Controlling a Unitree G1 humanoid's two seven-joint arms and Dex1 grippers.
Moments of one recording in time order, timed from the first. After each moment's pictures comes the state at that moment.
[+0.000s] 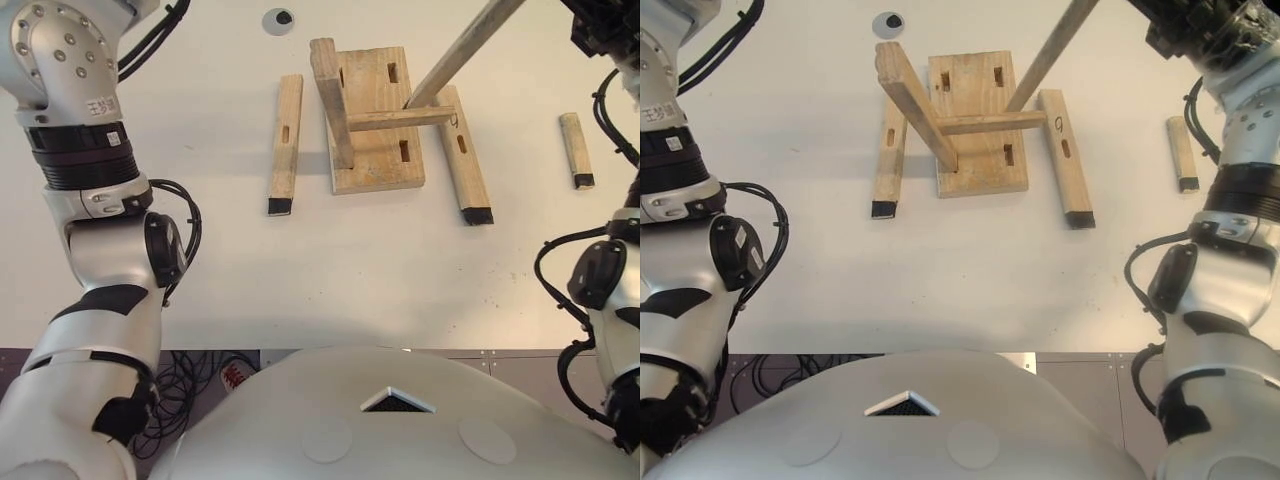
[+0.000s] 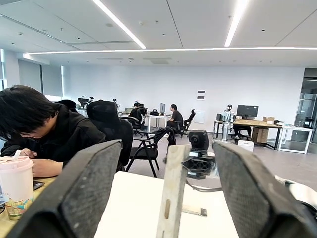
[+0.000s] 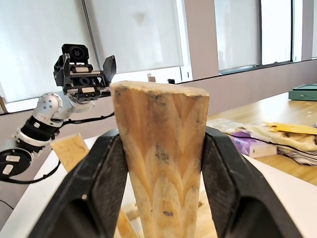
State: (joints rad) left arm -0.80 0.39 0.16 0.11 -0.77 0.65 -0.98; right arm -0.67 -0.61 -0.24 0.48 0.67 0.45 1.29
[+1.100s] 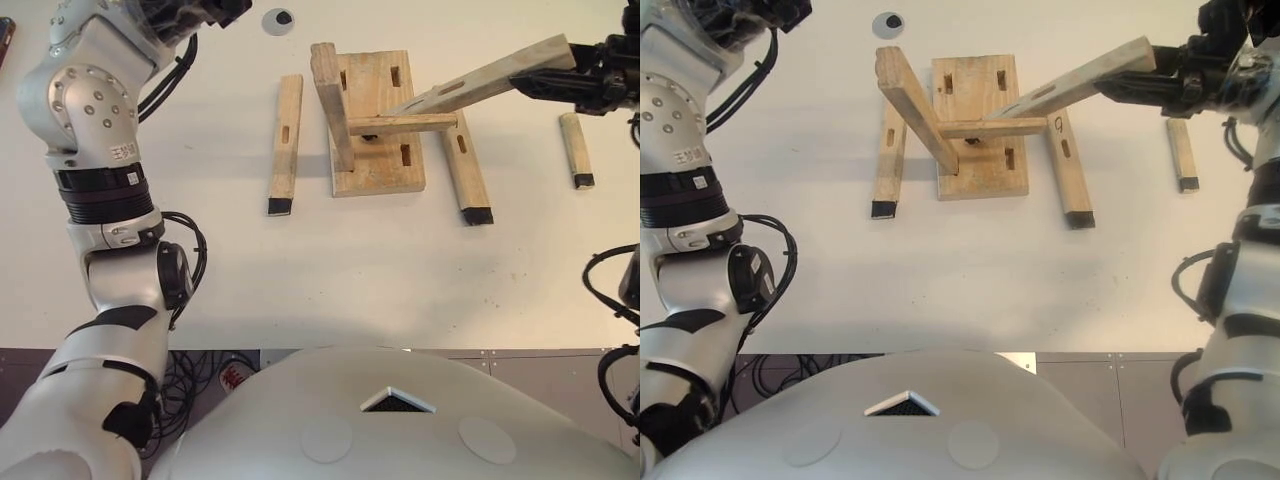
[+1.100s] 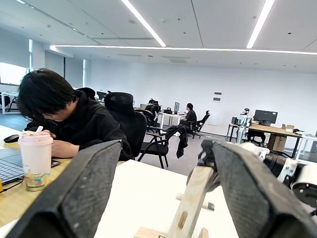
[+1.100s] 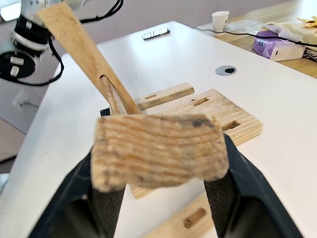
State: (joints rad) left arm -0.66 0.37 0.16 0.02 -0.77 0.62 -0.90; right arm -0.77 -0.84 0.04 0.73 0.37 0.32 1.61
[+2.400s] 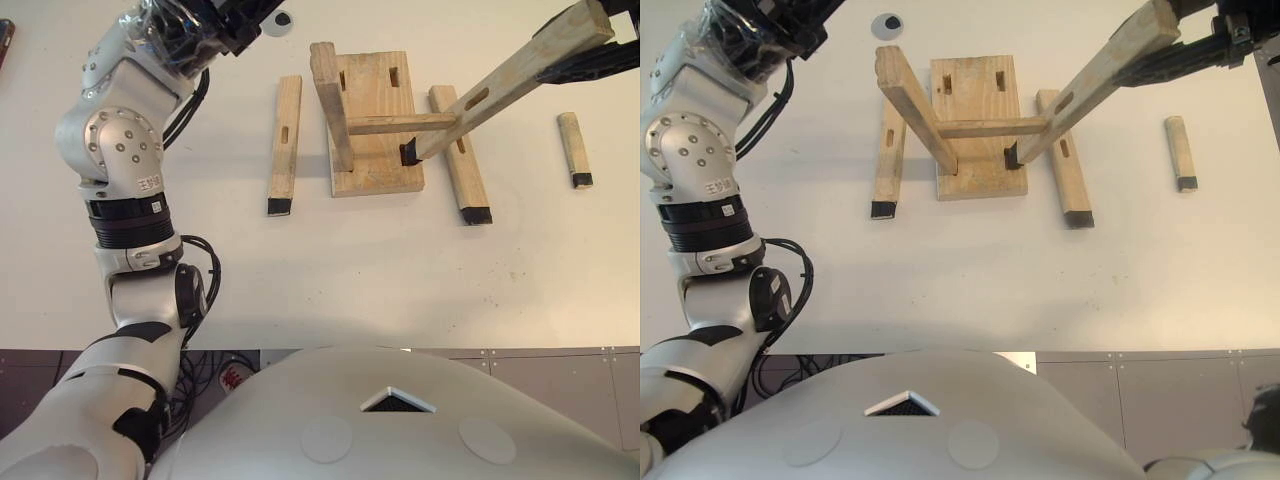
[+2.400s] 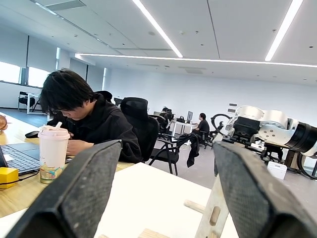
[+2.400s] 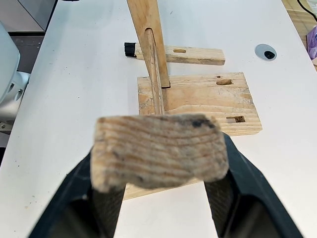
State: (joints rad) left arm -0.55 0.31 0.16 -0.04 -0.77 0.56 -0.80; right arm -1.15 -1.15 0.82 0.59 0.71 0.12 1.61
